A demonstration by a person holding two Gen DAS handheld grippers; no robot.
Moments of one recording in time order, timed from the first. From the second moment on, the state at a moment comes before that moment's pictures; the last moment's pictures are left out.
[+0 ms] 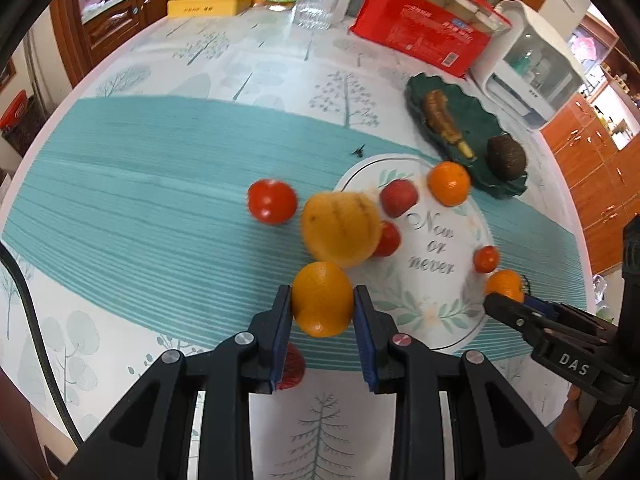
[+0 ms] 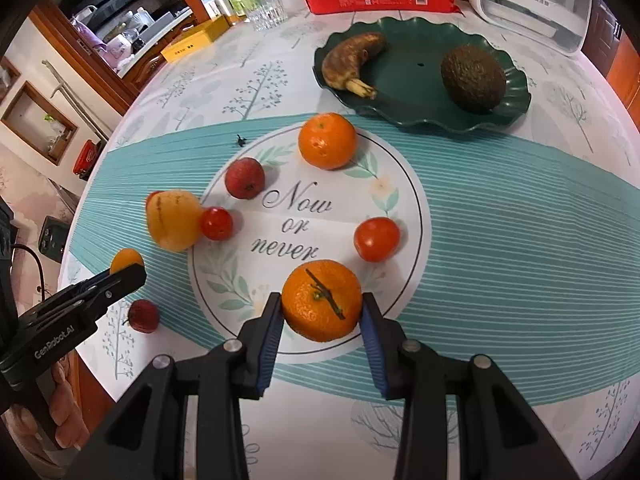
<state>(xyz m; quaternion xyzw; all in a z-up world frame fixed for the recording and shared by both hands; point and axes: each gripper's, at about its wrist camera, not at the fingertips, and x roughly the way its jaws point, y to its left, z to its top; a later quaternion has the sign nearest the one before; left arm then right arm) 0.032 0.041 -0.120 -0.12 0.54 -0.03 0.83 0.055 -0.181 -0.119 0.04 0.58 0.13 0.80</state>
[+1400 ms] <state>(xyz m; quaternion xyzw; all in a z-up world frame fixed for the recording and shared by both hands) 0.273 -0.131 0.041 0.05 0.47 -0.16 0.86 0.235 -0.283 0.055 0.06 0.43 0.04 0.90</state>
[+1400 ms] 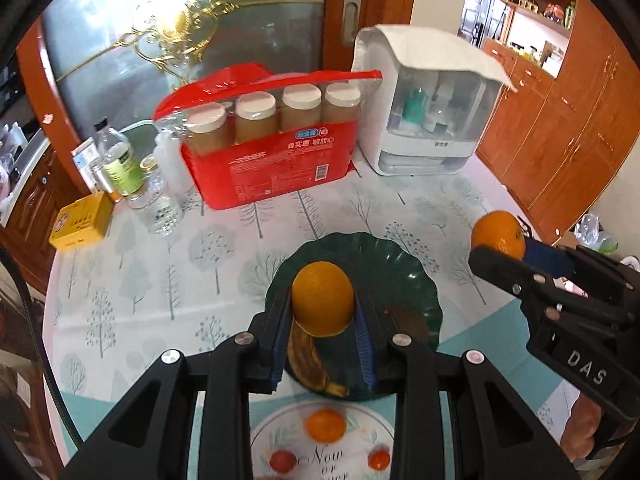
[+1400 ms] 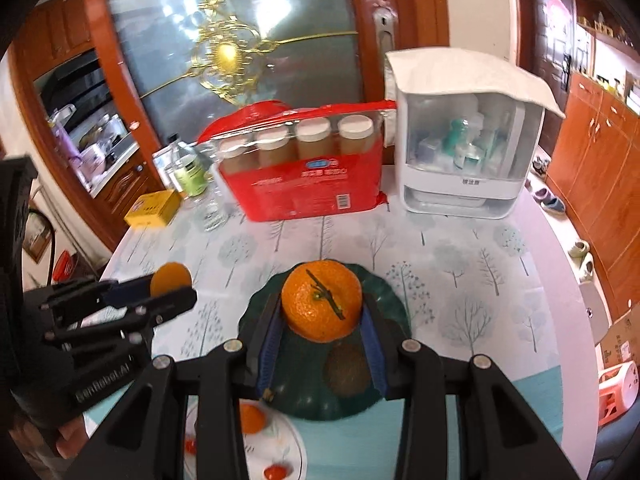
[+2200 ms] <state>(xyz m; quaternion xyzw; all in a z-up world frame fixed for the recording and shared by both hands) 0.367 -0.180 -0.132 0.03 0.60 -0.17 0.78 0.316 -0.311 -0.116 0.08 0.58 -0.01 0.81</state>
